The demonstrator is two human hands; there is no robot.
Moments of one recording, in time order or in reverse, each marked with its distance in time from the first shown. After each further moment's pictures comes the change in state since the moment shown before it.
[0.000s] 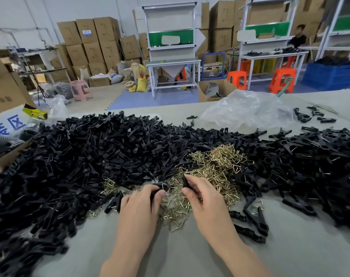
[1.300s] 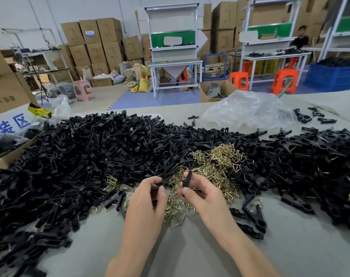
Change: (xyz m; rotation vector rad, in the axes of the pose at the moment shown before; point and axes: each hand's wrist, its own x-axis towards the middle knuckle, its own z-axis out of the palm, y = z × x) left_hand -0.010 0.017 -0.002 -0.315 0.132 -0.028; right_hand 0.003 -0.002 -0.003 0.573 -0.116 0.203
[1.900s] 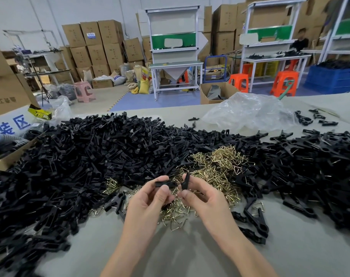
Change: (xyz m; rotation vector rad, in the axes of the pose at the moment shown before) left_hand 0.006 0.010 -0.006 -0.738 -0.189 -0.257; right_hand 0.001 -0.002 0.000 -0.051 -0.007 -0.049
